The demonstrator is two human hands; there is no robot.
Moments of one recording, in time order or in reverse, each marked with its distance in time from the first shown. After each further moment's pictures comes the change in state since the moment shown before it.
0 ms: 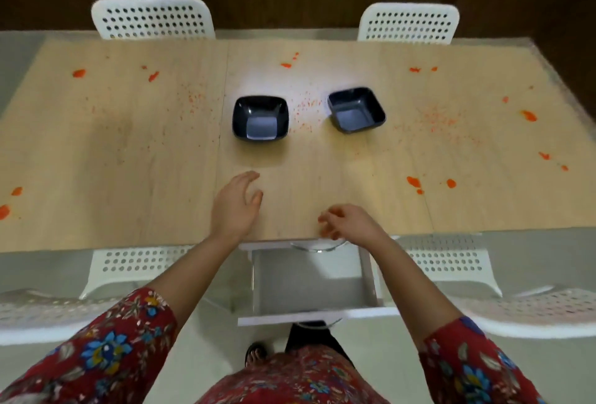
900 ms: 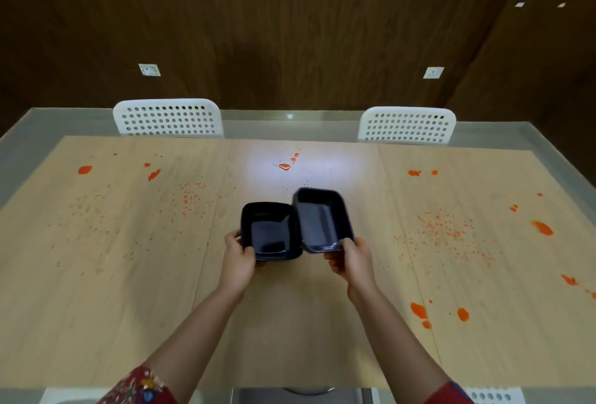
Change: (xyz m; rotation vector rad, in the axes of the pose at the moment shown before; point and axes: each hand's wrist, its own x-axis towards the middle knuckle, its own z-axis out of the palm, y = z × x) left_hand 0.134 0.046 0.025 -0.587 0.048 -0.509; right_hand 0.101 -0.074 -0.090 0.886 0.386 0.085
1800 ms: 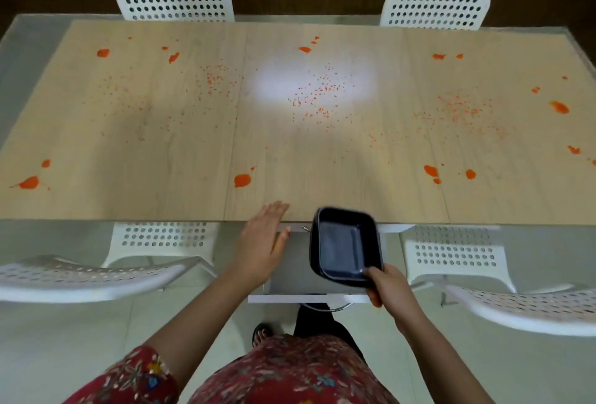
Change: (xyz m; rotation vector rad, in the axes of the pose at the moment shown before) left_hand -0.188 -0.123 -0.078 0.755 -0.358 0.483; right_hand -0.211 0.168 -0.098 -0.439 -0.162 0.195
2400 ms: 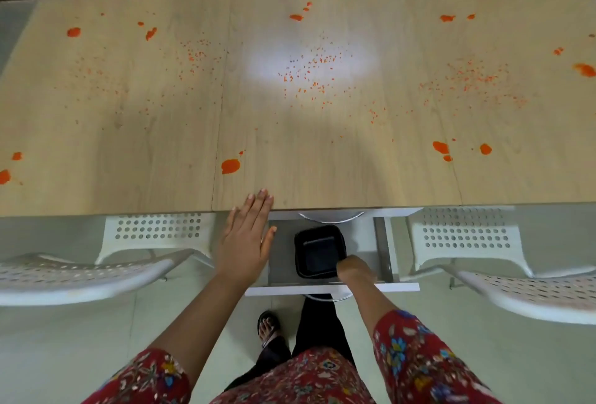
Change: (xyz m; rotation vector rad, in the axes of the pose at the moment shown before) left_hand 0.001 -0.048 0.042 0.443 0.084 -0.013; right_hand 0.129 0.077 0.075 -0.655 -0.006 0.371
